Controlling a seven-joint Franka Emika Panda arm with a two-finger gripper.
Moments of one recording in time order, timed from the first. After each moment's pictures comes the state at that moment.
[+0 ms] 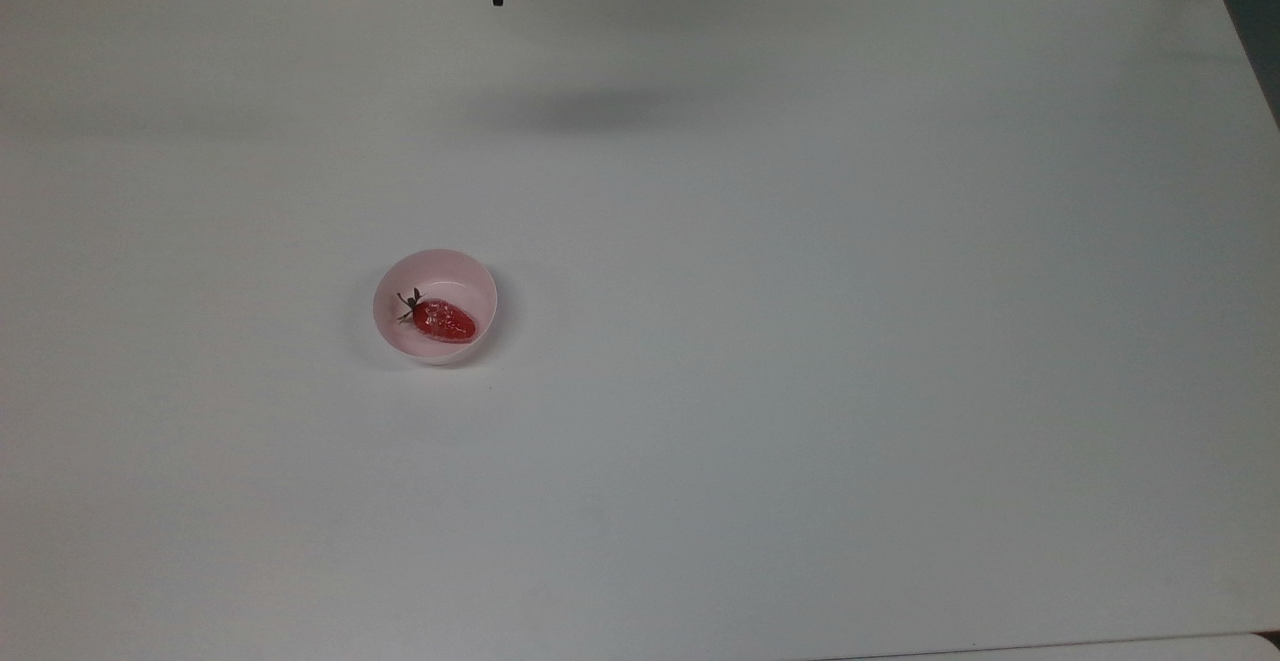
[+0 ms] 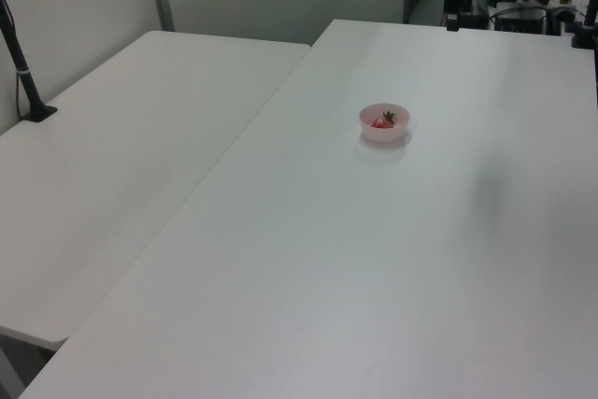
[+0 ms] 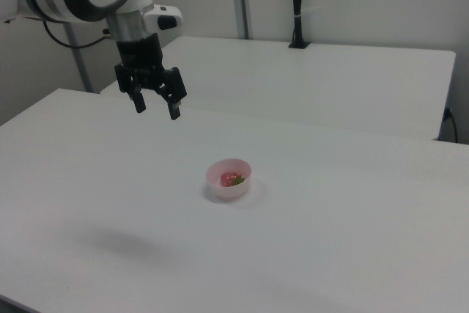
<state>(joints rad) -0.03 -0.04 -0.03 -1.71 -0.05 1.67 -0.03</state>
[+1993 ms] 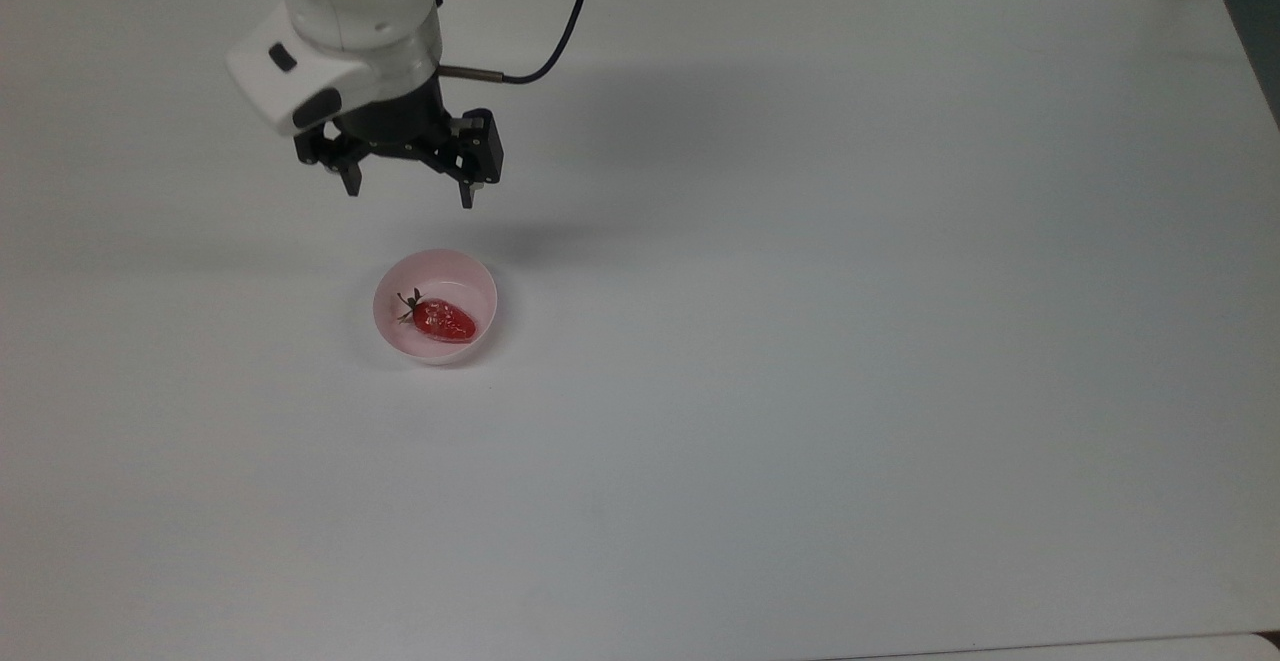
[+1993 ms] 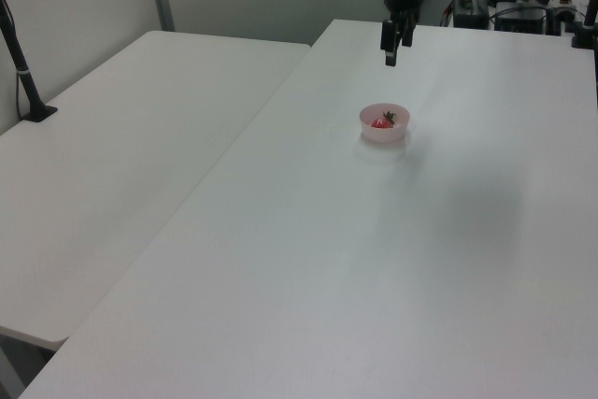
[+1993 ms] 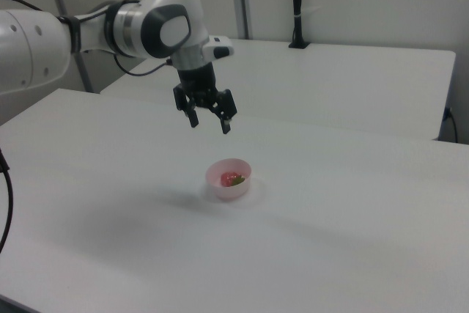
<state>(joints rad) -0.04 0.34 -0.06 -1.49 -0.05 1.86 -0.05</state>
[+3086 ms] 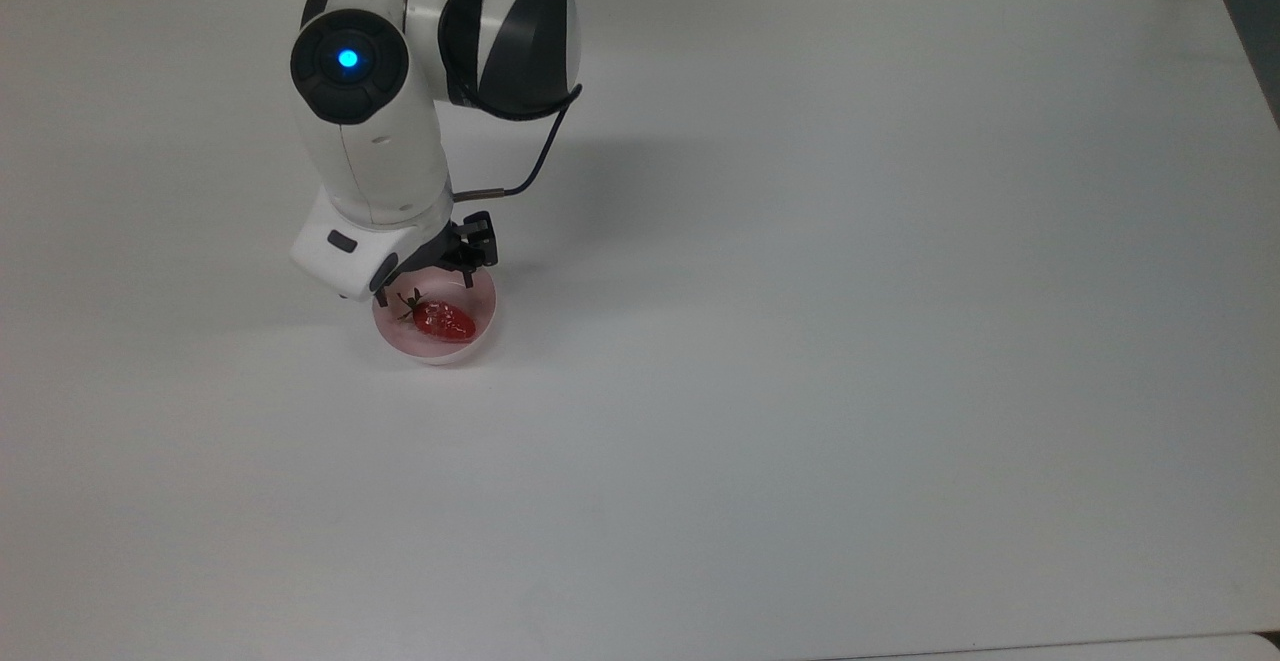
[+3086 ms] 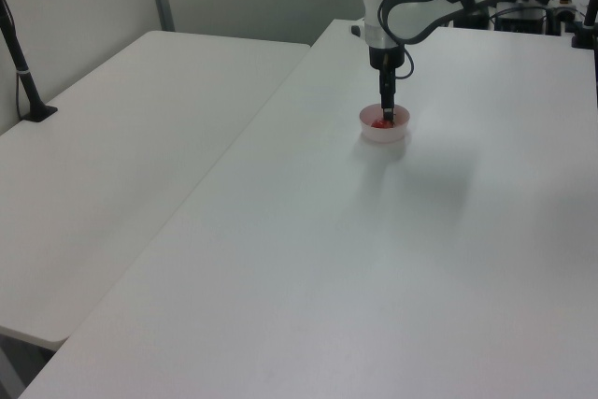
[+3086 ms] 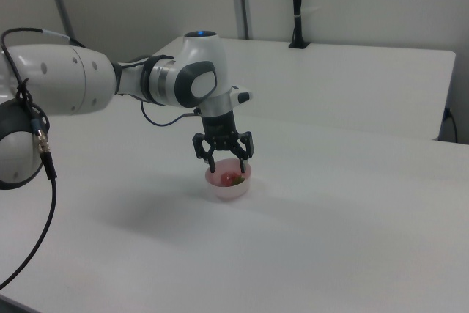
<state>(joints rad) -0.03 0.55 -0.08 -1.48 -0.06 2.00 -0.39</state>
